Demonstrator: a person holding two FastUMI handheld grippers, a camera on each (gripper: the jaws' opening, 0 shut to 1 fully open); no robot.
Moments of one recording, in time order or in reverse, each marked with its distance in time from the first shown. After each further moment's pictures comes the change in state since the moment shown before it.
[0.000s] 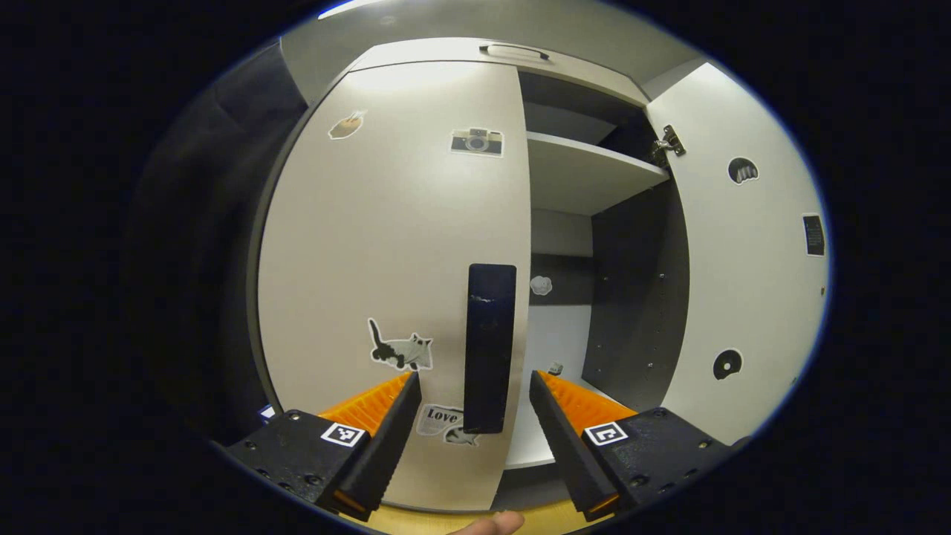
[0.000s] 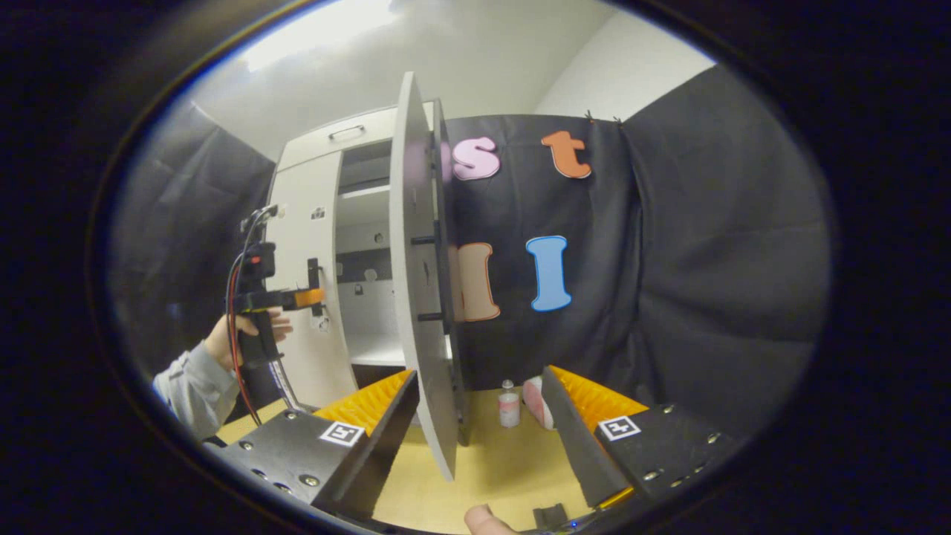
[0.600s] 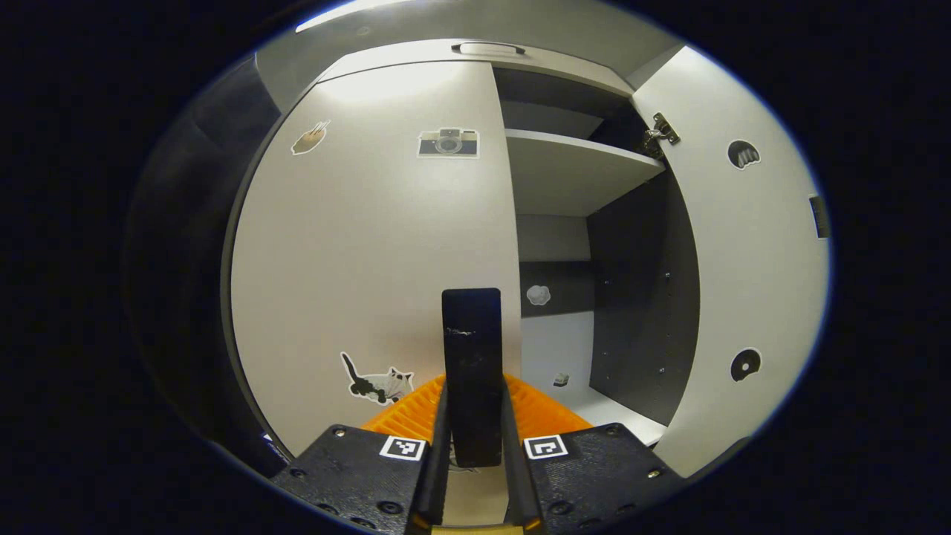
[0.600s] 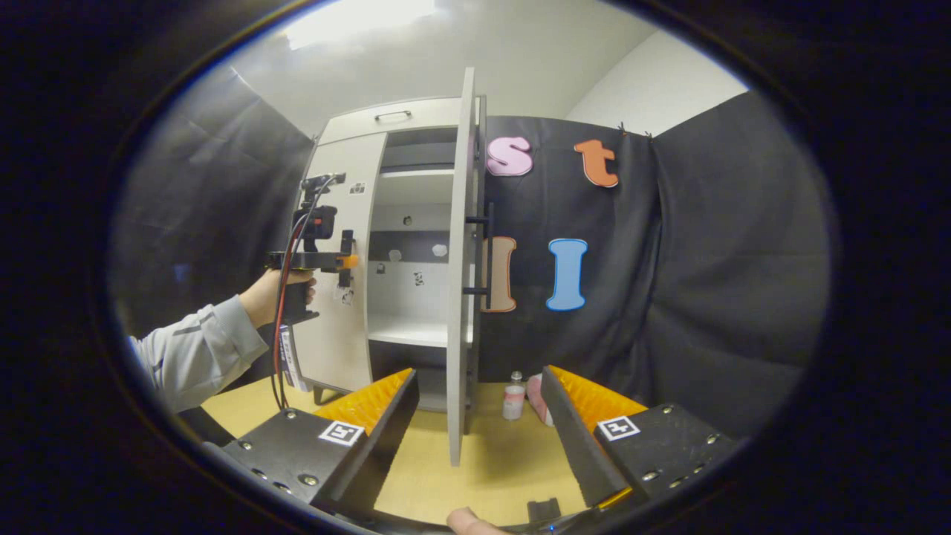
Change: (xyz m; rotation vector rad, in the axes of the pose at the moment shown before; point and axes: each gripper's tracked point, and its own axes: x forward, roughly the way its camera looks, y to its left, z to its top) left arm 0.020 -0.010 0.003 0.045 -0.004 -0.028; right arm -0.027 0.036 -0.020 -0.063 0.012 0.034
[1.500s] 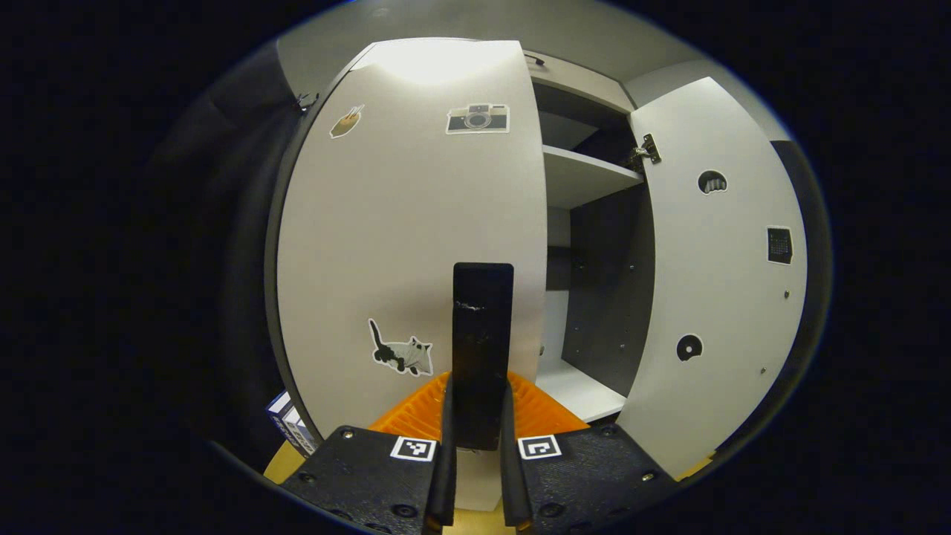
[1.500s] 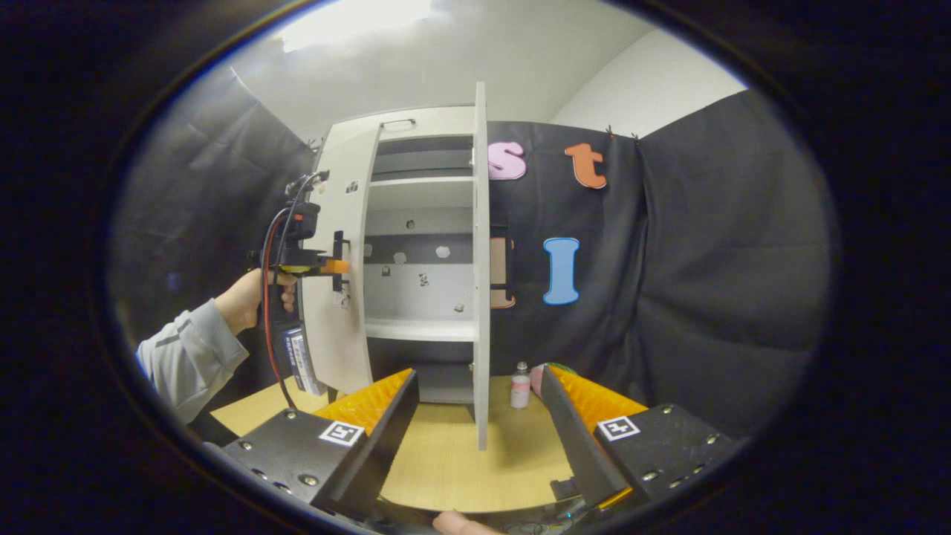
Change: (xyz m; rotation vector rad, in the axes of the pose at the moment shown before) left arm -0.089 0.019 -0.006 -0.065 0.118 -0.097; right arm -0.063 0.040 0.003 0.014 -0.006 -0.056
